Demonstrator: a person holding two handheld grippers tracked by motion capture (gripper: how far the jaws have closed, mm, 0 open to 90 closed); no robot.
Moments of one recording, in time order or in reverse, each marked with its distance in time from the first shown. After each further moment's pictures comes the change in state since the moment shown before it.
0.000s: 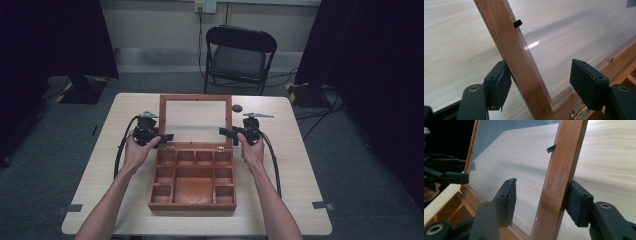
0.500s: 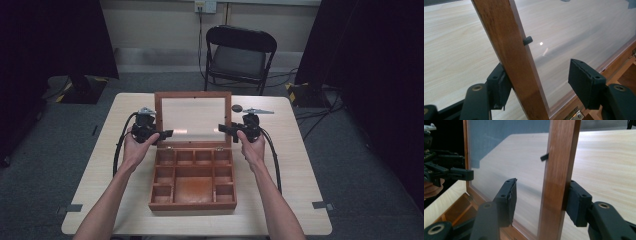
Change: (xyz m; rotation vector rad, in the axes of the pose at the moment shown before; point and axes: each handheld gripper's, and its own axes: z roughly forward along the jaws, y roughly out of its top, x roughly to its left) left arm -0.002 0.010 -0.012 -0.029 0.008 0.020; right arm 0.014 0.015 -0.008 -0.021 0.008 -0.065
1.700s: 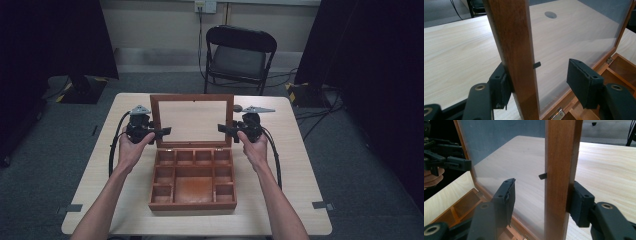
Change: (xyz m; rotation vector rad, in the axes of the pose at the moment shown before) left arm -0.007 0.003 -0.027 -0.101 -0.047 0.034; right arm 0.021 0.010 -0.017 -0.001 0.006 -0.111
